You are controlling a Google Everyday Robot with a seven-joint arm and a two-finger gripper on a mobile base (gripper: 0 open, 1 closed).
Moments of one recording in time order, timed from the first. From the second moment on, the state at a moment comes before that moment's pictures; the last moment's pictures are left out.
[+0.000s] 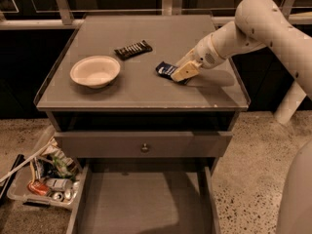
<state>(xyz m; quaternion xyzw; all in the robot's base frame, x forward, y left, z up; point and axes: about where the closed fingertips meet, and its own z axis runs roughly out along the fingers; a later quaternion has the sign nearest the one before) 0.695 -0.104 0.836 -0.52 0.76 0.19 0.34</state>
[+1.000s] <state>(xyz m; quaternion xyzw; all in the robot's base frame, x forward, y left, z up) 0.695 -0.103 0.836 -0.52 0.76 0.19 0.34</state>
